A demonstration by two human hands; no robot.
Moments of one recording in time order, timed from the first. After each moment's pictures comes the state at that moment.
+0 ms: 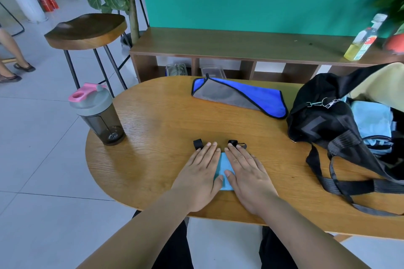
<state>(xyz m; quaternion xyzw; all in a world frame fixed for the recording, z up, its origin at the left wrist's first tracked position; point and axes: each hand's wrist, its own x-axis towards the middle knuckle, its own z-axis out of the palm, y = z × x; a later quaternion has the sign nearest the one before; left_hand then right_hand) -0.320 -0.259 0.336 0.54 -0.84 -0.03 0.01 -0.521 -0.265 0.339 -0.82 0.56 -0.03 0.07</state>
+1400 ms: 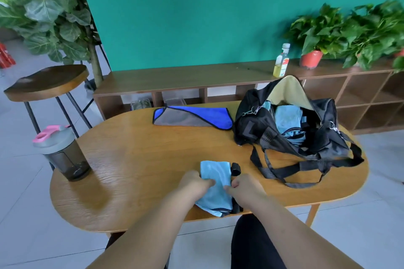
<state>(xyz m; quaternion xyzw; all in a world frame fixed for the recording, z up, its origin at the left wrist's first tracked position) -0.432 -0.253 0.392 0.69 -0.55 -0.45 0.14 -0.608 -0.212 0.392 -0.55 0.76 -0.11 0.32</state>
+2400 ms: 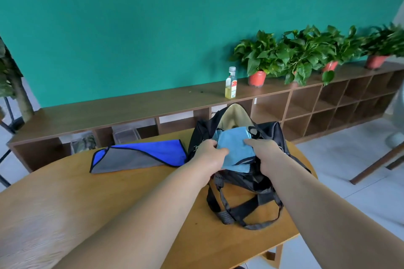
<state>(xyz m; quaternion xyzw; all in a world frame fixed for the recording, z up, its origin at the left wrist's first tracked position) -0.636 -0.347 0.525 0.51 -0.62 -0.53 0.27 -0.804 -0.318 0.516 -0.20 0.70 -0.55 0.40</state>
